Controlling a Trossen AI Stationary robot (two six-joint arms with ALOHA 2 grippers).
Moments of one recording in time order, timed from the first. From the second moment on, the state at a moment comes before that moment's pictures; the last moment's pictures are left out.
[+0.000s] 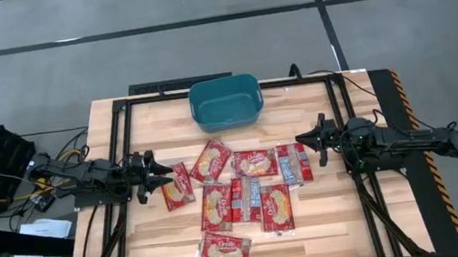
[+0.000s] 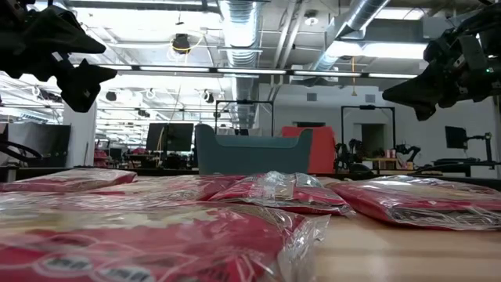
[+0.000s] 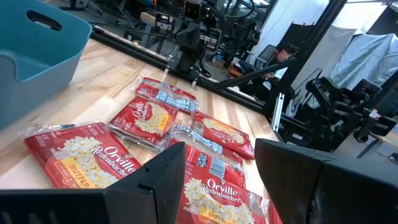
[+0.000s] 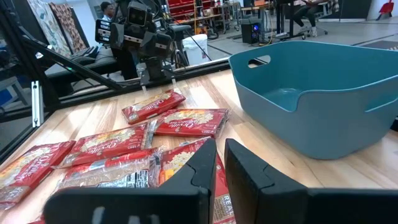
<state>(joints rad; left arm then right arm) -0.30 0.01 0.02 0.03 -0.30 -0.44 -0.16 0.14 0.01 0.04 0.05 0.18</state>
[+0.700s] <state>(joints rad) -0.30 0.01 0.02 0.04 -0.34 -0.44 -0.16 0.14 0.01 0.04 0.05 0.18</state>
